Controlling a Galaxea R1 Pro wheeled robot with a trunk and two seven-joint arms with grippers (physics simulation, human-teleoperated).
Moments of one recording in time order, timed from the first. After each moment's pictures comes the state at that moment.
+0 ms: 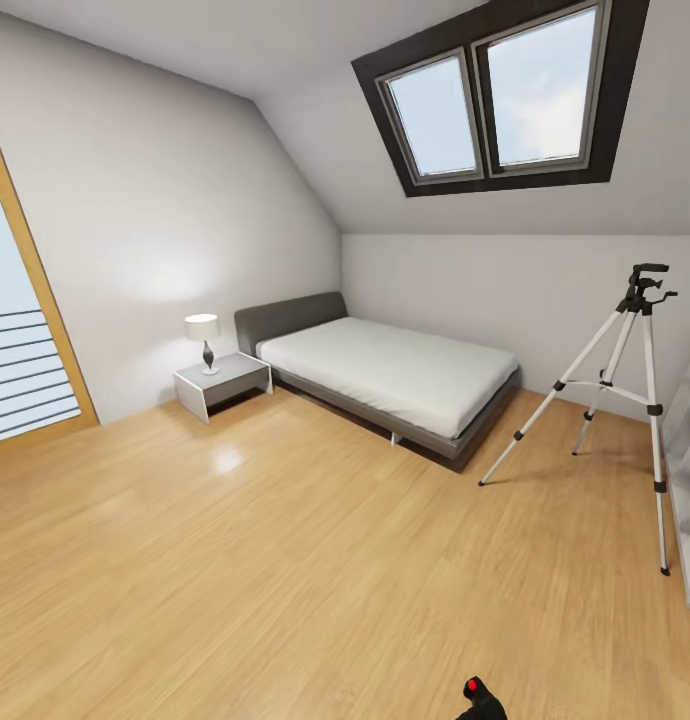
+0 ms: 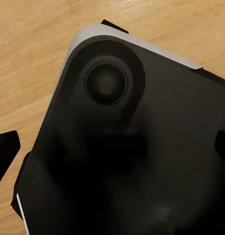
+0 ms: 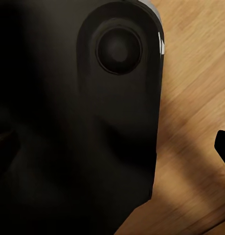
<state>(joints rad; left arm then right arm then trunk) 0.00 -0.01 0.06 -0.04 0.37 -0.10 -0.01 0.00 0.00 0.00 0.00 0.01 -0.04 0.00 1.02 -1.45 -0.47</state>
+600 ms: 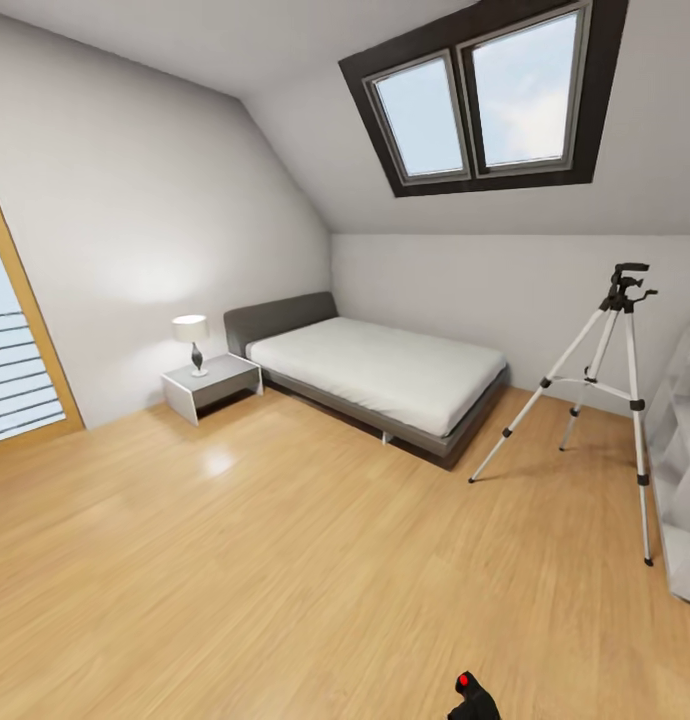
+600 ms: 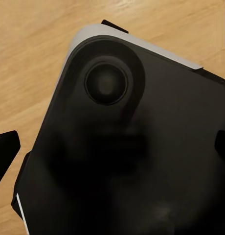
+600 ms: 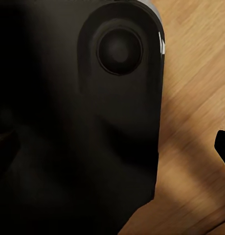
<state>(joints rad) 0.00 -0.01 0.06 -0.04 0.37 -0.09 -0.01 0.00 0.00 -0.01 0.00 0.00 -0.04 0.00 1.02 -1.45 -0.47</state>
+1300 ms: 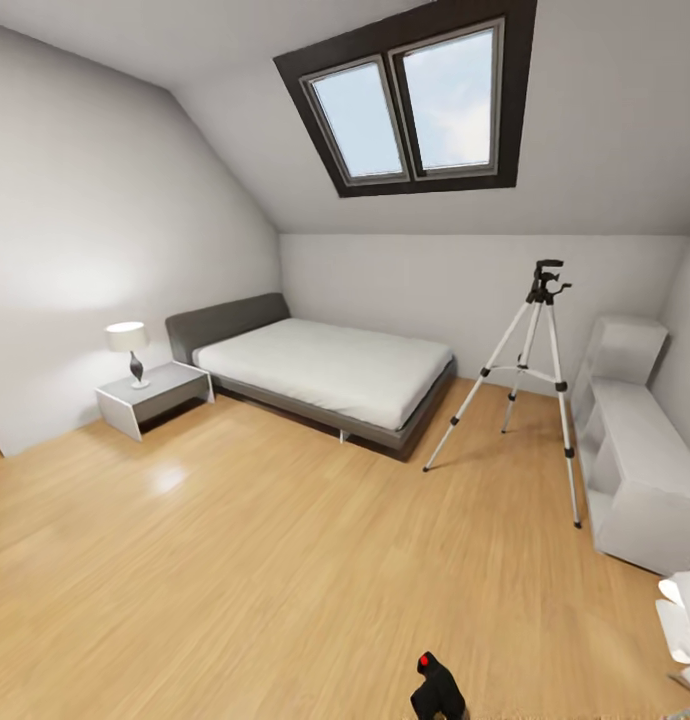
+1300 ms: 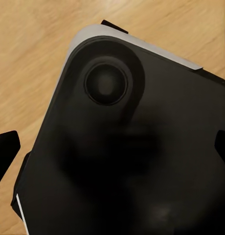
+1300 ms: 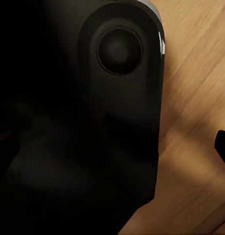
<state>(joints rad) 0.00 -0.01 0.06 -0.04 0.37 -0.09 -0.01 0.00 0.00 -0.01 0.00 0.00 -0.04 0.00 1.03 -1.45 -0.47</state>
